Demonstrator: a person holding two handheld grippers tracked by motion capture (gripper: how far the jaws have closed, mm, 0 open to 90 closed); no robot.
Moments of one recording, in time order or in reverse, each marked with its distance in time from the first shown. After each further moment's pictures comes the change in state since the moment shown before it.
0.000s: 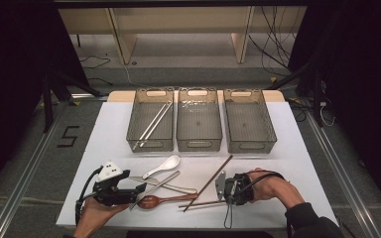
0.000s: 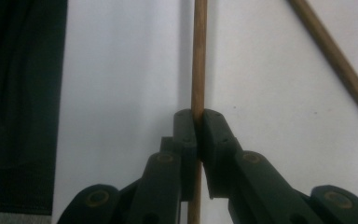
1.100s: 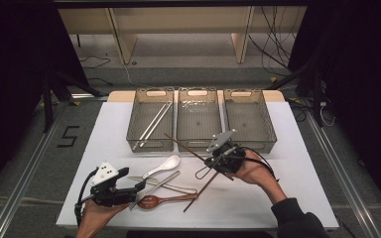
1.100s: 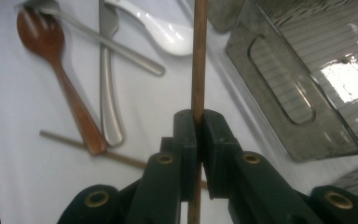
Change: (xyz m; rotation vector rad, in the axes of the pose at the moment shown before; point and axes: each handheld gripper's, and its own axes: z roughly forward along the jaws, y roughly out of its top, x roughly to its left) left arm -0.003 -0.002 -0.006 -0.114 0.011 -0.021; right arm -0.051 0.019 -0.047 -0.443 -0.229 0.513
